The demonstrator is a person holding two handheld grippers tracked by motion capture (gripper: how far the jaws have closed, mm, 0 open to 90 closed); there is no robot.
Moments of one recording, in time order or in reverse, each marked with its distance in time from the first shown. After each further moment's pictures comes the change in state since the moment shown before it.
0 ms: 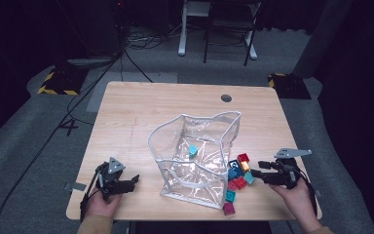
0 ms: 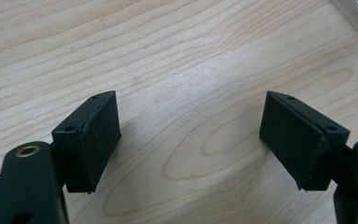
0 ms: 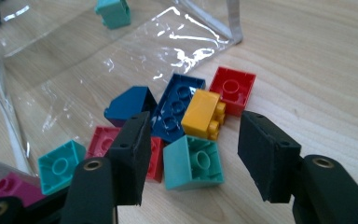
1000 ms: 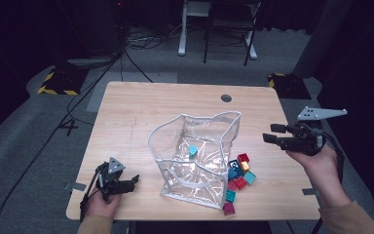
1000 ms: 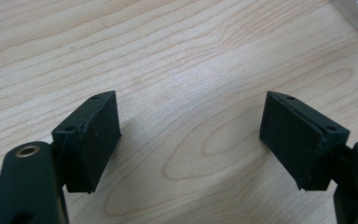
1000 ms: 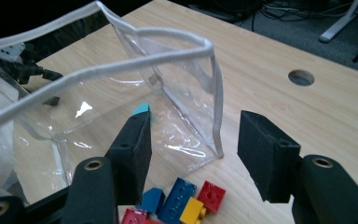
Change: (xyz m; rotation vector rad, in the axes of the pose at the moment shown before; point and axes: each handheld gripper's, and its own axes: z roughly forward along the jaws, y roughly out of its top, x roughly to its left) left arm 0.000 0.000 0.000 0.000 0.000 0.000; right arm 0.009 0.115 -0.086 -0.151 0.021 -0.108
